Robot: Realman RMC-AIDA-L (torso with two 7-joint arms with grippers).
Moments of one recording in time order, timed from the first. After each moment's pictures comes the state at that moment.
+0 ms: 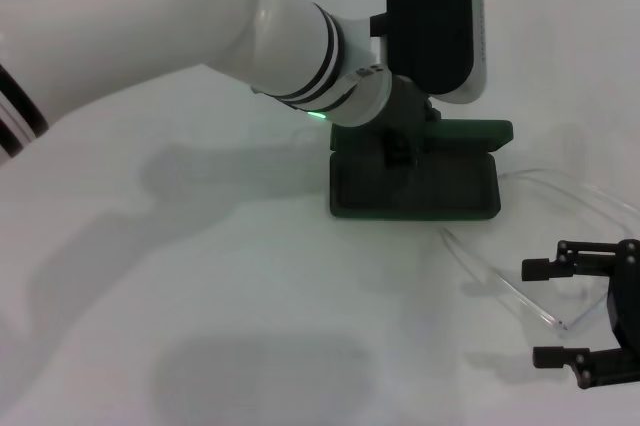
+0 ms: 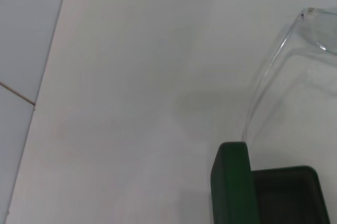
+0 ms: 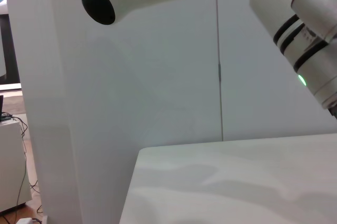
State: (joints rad) left arm -0.81 -2.10 1.86 1.18 2.44 0.99 -2.11; right arm 0.39 1.86 -1.27 -0.48 -1.48 -1.78 0.90
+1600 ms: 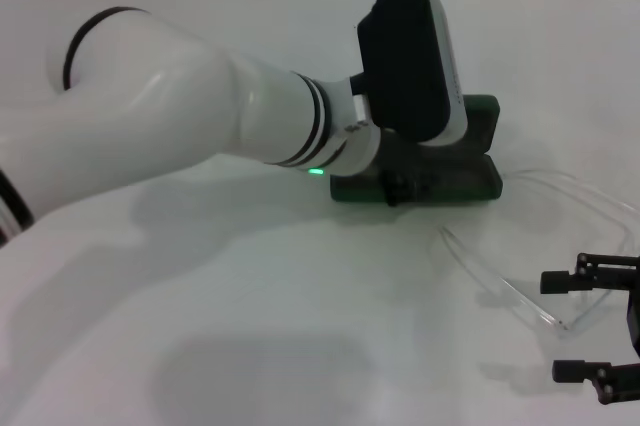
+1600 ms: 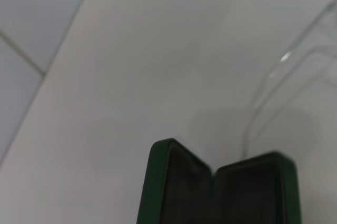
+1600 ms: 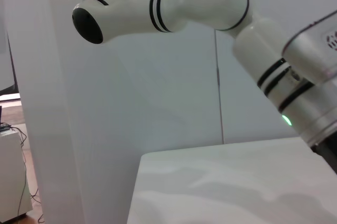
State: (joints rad) left arm -0.69 -2.10 1.99 1.15 2.42 0.79 -2.23; right arm 0.36 1.86 -1.25 -0.47 -1.50 -1.82 0.91
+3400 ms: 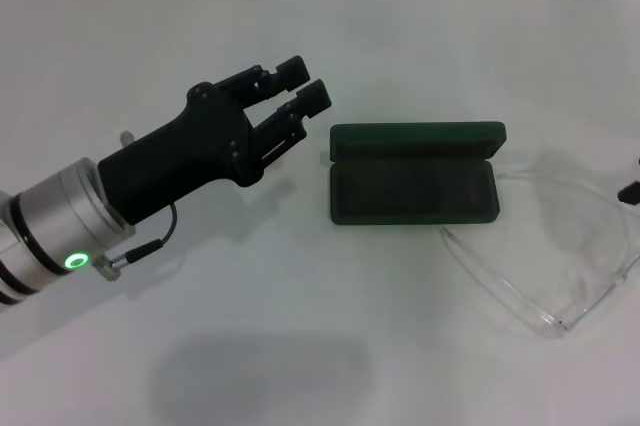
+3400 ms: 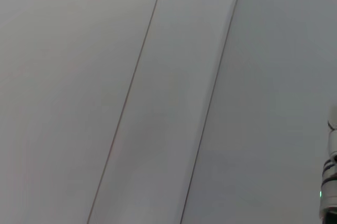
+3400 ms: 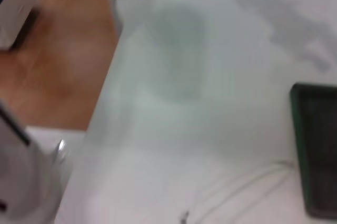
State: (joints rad) left arm -0.33 -2.08 1.37 0.48 0.94 1.55 -1.05; right arm 0.64 1.91 -0.96 -1.34 -2.35 -2.07 1.47
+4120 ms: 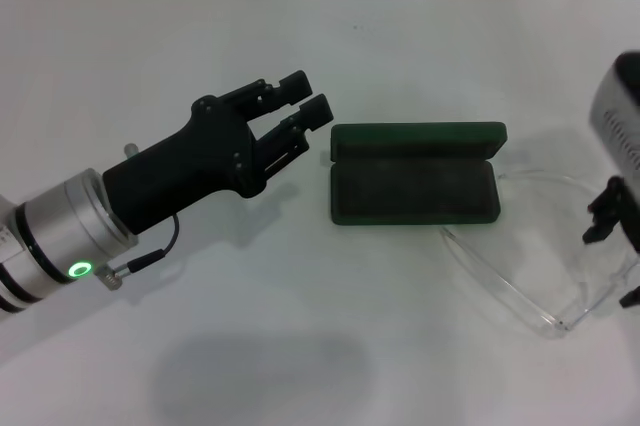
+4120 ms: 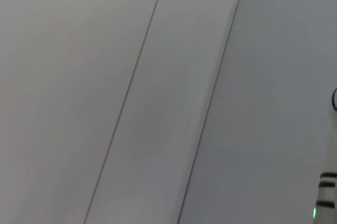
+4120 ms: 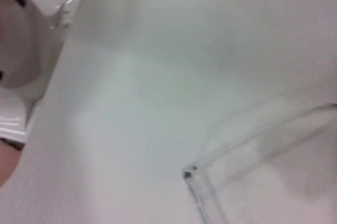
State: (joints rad) left arm -0.34 -2.09 1.36 0.45 0.96 1.55 -1.05; right arm 0.66 2.02 -1.47 -1.46 -2.65 -1.90 1.66
